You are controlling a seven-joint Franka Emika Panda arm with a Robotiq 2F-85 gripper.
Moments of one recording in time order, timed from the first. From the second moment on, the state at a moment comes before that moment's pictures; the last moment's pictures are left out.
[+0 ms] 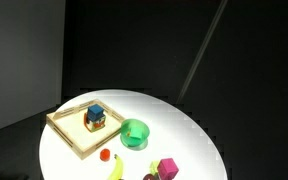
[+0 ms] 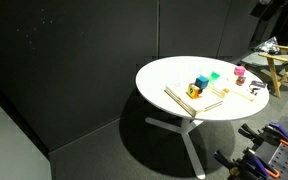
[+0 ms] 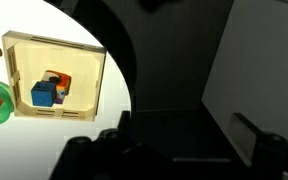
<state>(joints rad) 0.10 -0.94 0.06 -2.55 0.21 1.92 0.08</state>
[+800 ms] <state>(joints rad) -0.09 -0.86 0.04 -2.55 0.12 2.00 0.10</state>
